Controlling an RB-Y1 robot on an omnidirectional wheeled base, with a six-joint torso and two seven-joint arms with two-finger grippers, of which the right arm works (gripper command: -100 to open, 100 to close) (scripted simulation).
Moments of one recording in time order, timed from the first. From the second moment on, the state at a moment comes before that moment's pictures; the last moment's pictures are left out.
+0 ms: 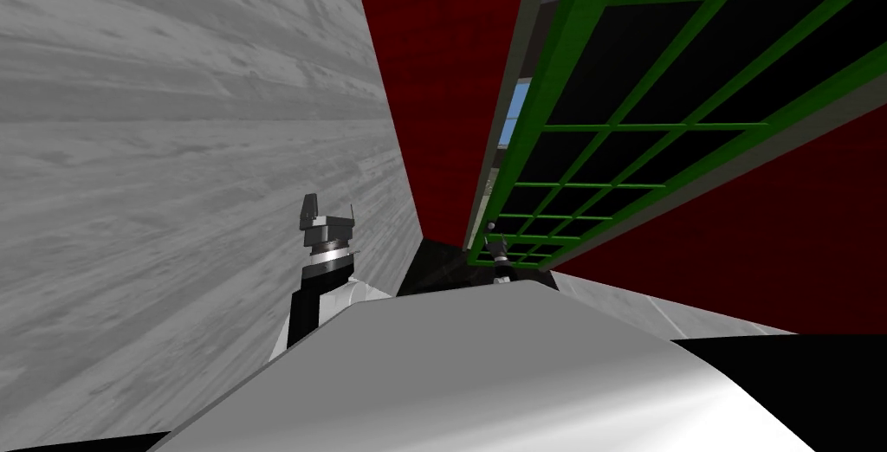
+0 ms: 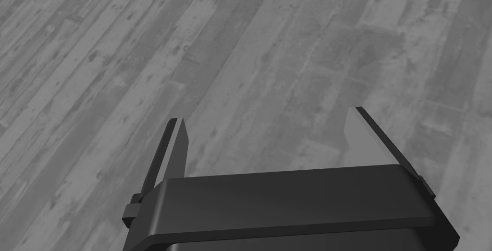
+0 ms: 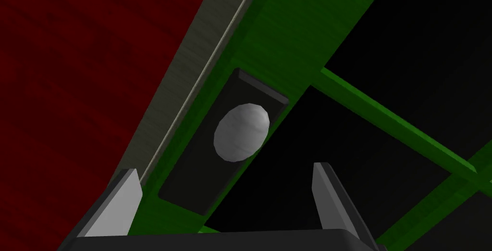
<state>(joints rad) 0.07 -0.24 0.16 -0.81 -0.43 -0.86 -0.91</state>
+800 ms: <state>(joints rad) 0.08 -0.25 0.20 -0.82 -0.53 -0.86 -1.11</state>
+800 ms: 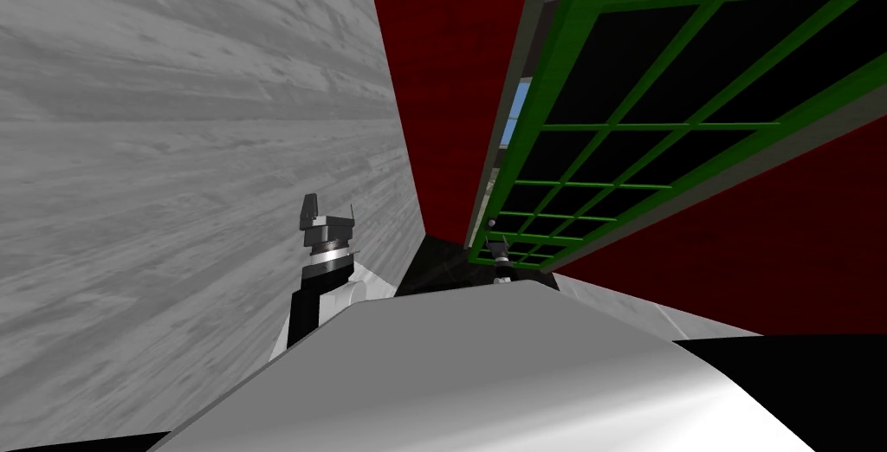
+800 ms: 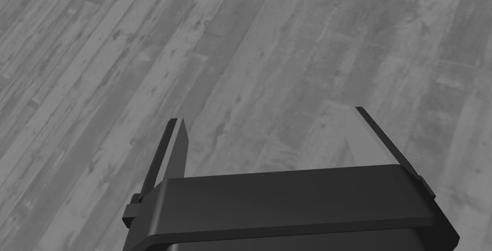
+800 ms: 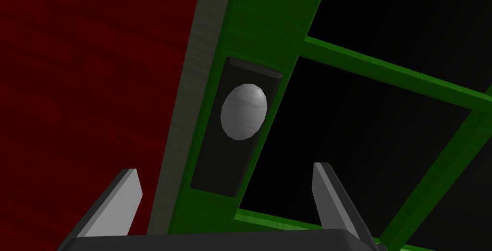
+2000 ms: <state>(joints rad) 0.09 -0.27 0.24 -0.85 -0.64 -0.86 -1.38</state>
